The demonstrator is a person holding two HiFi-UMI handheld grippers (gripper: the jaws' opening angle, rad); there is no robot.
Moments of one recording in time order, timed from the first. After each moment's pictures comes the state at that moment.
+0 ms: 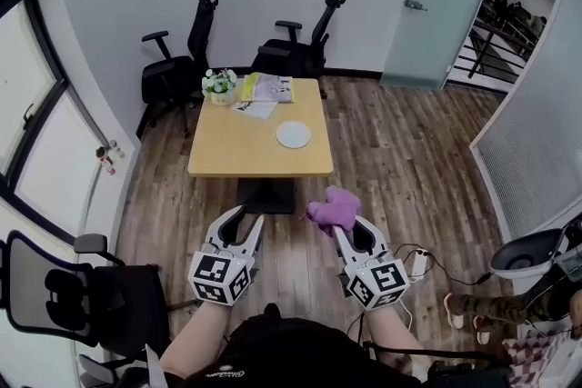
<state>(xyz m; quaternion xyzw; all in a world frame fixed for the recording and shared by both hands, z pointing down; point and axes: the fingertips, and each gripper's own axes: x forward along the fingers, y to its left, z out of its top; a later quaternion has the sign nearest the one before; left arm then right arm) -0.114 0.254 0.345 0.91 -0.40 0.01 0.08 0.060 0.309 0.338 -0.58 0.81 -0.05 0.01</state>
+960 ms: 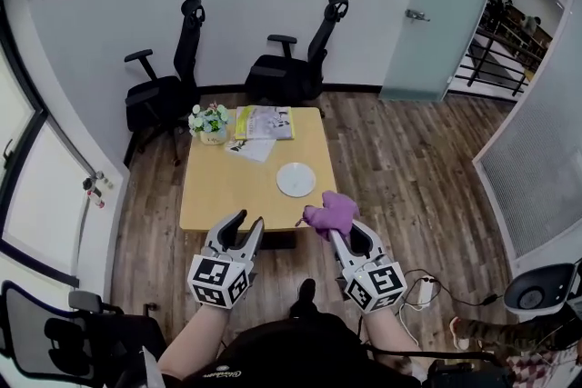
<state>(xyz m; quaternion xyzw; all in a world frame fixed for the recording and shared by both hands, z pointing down) -0.090 0.037 0.353 0.92 -0.38 0.01 0.08 0.077 0.098 0.344 -0.59 0.80 -0.05 0.01</state>
